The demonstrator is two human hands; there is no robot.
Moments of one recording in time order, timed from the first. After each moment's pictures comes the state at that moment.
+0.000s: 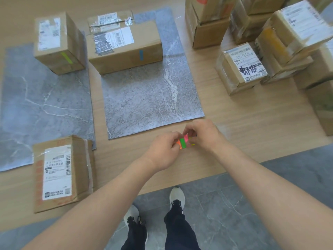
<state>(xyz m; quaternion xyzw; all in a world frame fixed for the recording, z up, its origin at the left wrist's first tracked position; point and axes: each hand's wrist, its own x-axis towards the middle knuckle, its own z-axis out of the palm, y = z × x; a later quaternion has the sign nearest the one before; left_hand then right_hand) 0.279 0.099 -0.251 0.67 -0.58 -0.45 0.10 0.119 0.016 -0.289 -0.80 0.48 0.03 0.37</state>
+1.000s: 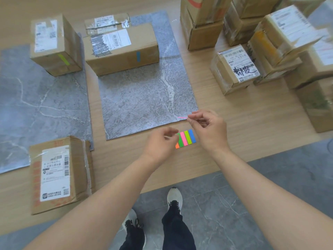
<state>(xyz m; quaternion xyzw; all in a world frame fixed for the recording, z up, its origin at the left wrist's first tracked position) 0.275 0.099 -0.254 0.73 -0.41 -0.49 0.24 0.117 0.043 -0.272 -0.58 0.59 -0.38 0.42</state>
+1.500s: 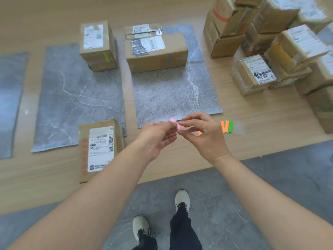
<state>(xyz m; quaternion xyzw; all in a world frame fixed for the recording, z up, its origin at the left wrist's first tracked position) 0.364 0.153 -0.186 0.63 -0.08 -0.65 0.42 0.197 0.126 -0.224 -0.70 0.42 -0.38 0.43</state>
